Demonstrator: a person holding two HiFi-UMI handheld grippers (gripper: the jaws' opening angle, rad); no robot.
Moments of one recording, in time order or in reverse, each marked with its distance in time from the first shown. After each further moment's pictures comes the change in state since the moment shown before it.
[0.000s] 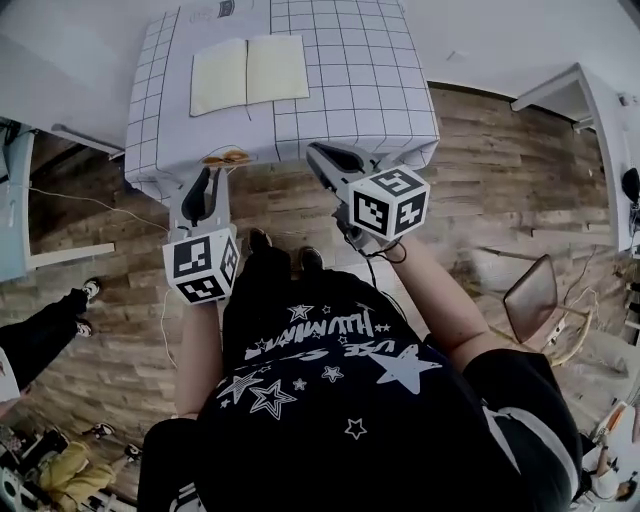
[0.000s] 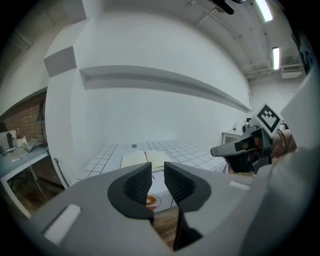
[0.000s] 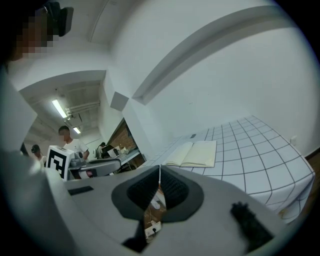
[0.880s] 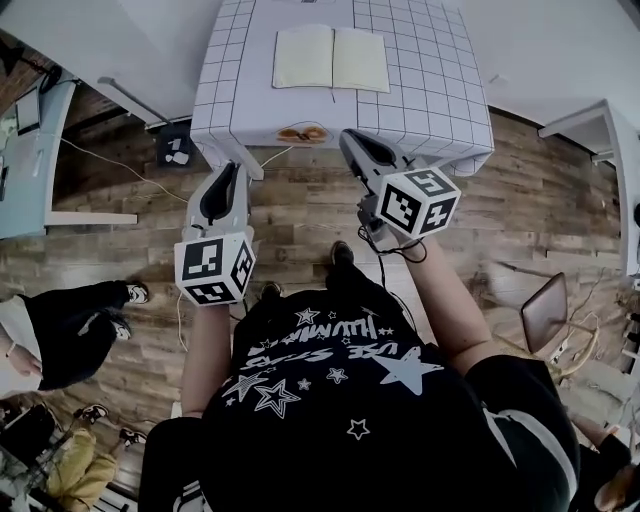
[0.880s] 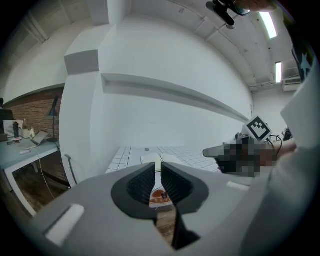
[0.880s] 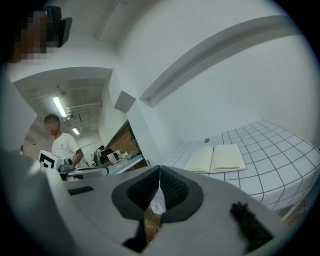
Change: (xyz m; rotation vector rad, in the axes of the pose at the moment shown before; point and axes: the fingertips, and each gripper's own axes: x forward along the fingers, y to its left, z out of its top) left arm -0.098 0.109 -0.008 -0.084 -0.073 -0.002; right arm 0.068 0.107 0.007 -0.027 -0.077 -0.016
